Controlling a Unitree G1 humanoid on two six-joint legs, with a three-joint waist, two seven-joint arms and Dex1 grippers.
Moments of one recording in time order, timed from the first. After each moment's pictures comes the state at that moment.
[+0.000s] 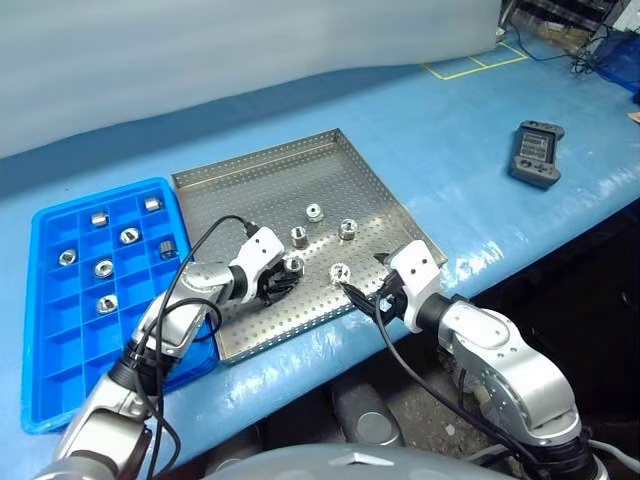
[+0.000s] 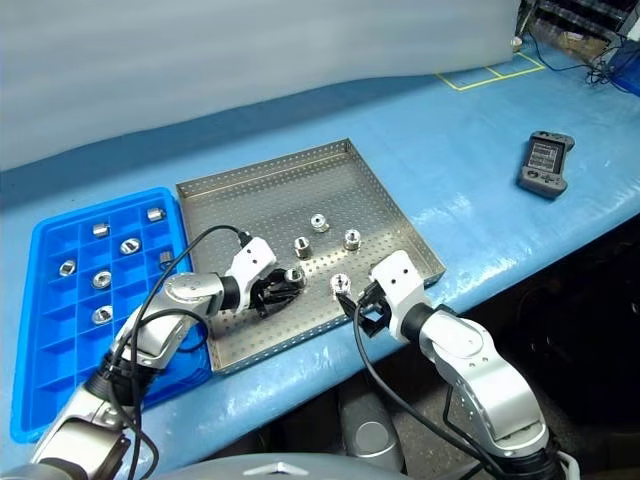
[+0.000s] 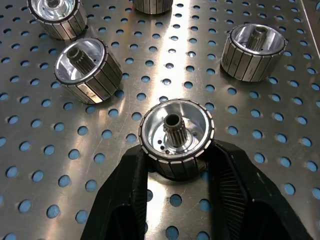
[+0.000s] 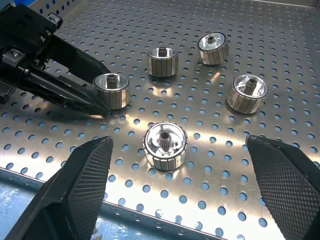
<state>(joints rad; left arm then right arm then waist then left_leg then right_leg) -0.31 0.46 -0.28 -0.13 -0.18 0.70 -0.68 0.01 -0.45 0.15 -0.68 0.28 0.82 0.38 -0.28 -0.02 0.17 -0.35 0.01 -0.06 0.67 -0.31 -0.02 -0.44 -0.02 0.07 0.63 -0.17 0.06</state>
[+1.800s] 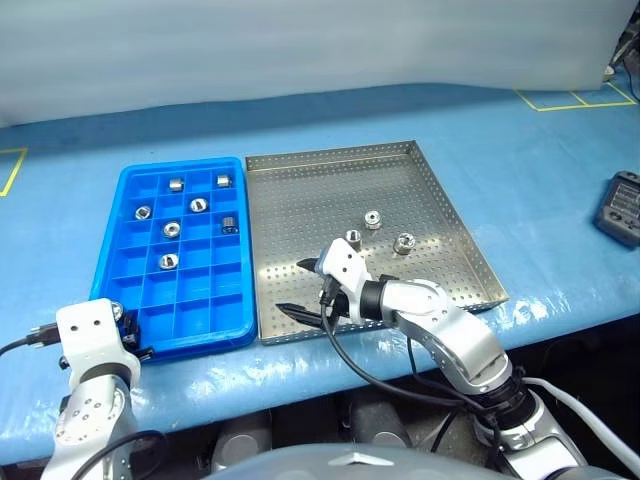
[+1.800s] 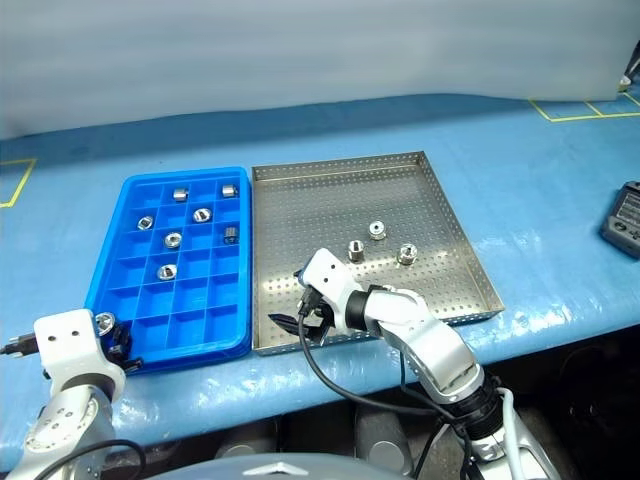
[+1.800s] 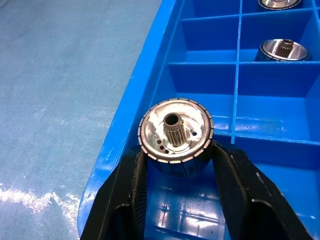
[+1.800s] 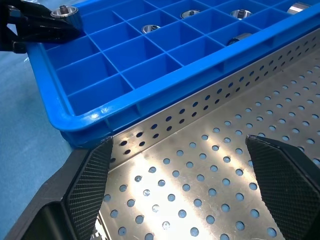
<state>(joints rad) 0.40 0.06 0.36 -0.91 -0.08 0.99 0.09 -0.27 -0.37 0.42 -0.45 0.28 0.72 0.62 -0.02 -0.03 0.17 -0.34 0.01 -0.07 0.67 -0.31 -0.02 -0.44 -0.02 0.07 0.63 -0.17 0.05</state>
